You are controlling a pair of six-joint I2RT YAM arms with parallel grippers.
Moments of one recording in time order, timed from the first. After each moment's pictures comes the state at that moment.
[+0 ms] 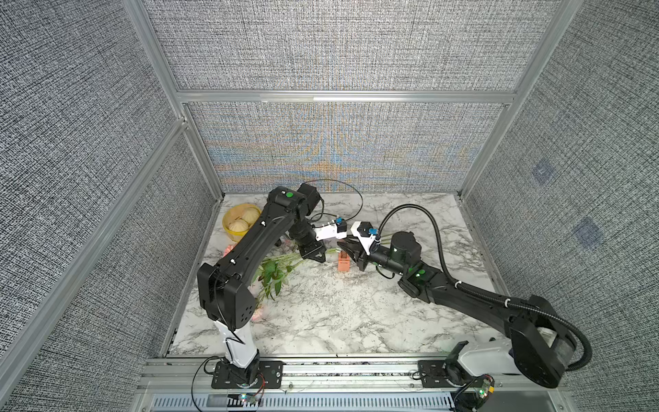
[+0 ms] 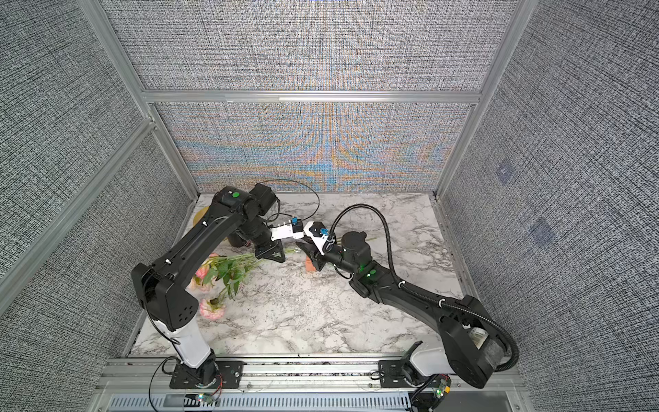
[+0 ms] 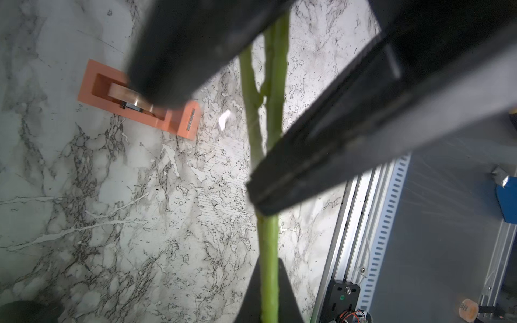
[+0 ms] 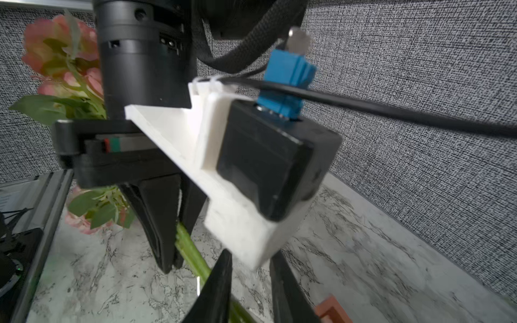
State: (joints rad) left arm -0.53 1.80 1.87 -1.55 0.47 0.74; right arm 0.72 1.36 0.83 0.43 -0.29 -0.12
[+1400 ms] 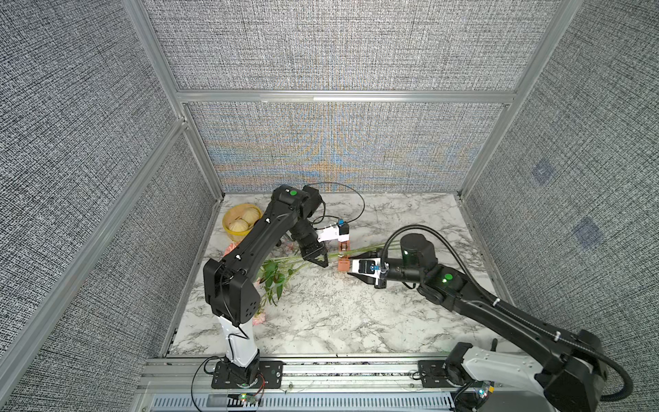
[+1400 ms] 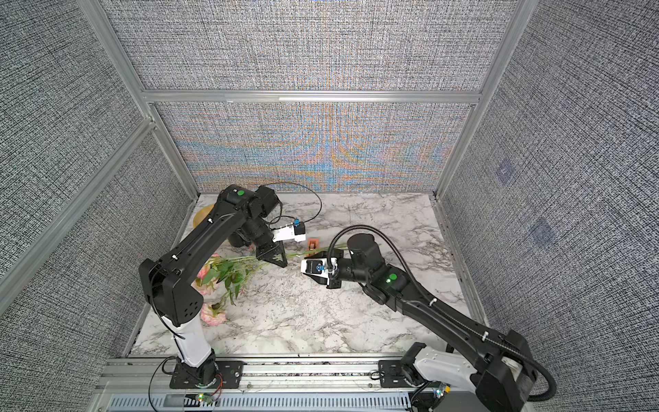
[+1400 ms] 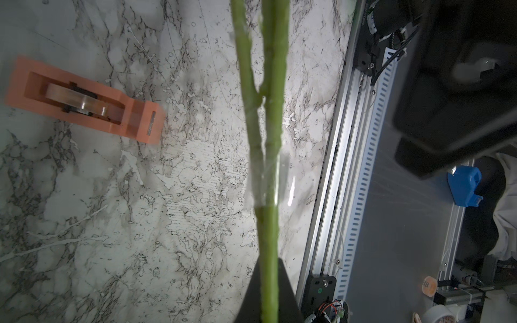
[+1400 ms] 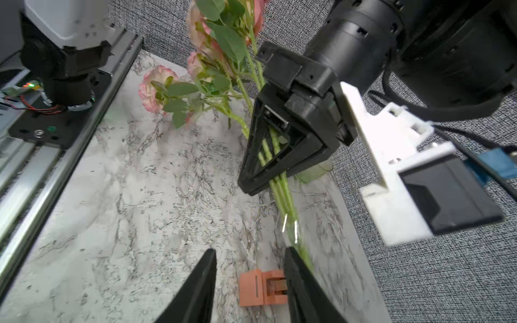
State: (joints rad) left arm -0.54 1.85 1.90 -1.64 0.55 0.78; right arm 0.75 1.17 0.91 -0.12 -0.44 -0.75
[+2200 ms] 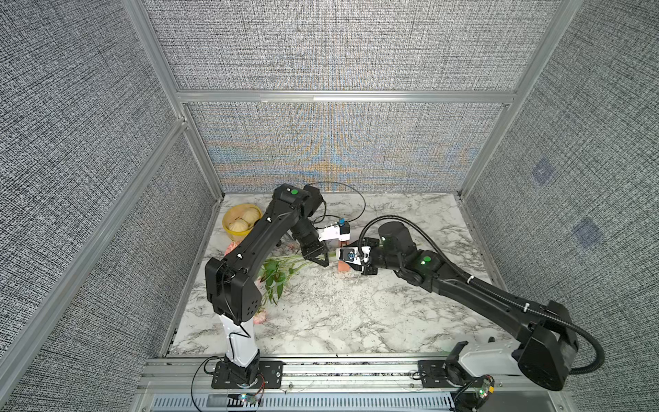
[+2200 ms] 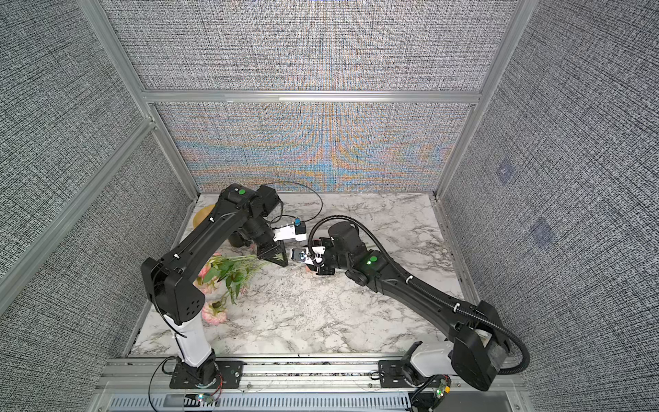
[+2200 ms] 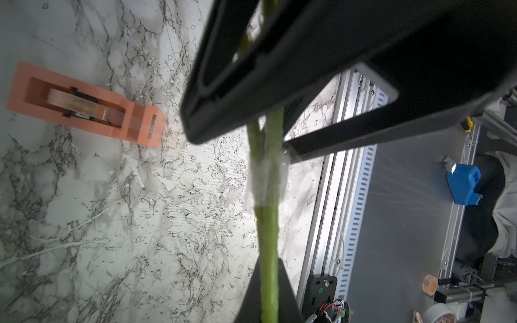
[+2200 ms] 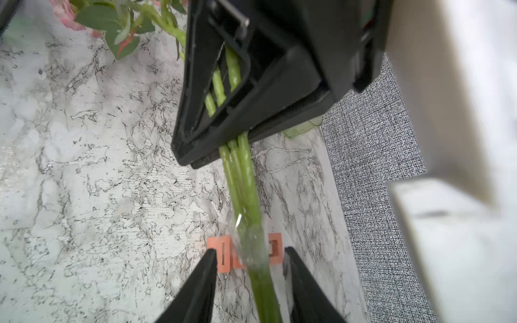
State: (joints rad) left arm -0.54 1.87 1.93 -1.66 0.55 0.79; right arm 0.75 1.33 1.06 -0.24 -0.26 -0.85
